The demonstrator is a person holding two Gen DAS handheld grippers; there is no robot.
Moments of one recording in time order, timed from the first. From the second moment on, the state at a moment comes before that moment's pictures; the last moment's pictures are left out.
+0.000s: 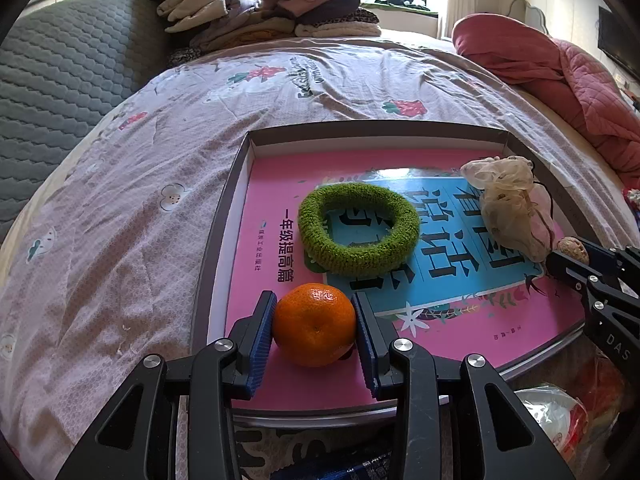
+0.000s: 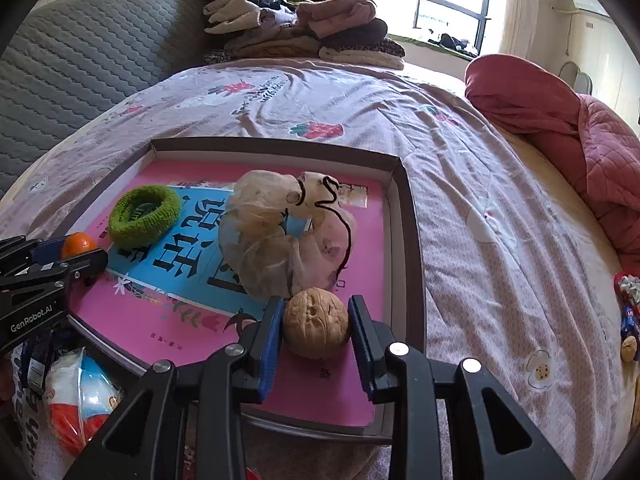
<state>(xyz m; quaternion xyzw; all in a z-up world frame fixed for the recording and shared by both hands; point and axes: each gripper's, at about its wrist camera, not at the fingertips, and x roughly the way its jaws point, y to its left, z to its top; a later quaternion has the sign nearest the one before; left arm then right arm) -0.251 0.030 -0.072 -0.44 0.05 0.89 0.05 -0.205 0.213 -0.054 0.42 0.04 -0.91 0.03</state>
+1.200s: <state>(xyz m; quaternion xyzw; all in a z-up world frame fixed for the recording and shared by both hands) -0.240 0.025 -0.055 -0.43 0.03 0.90 0.06 -0.200 0.215 -0.034 0.42 0.02 -0.91 0.03</state>
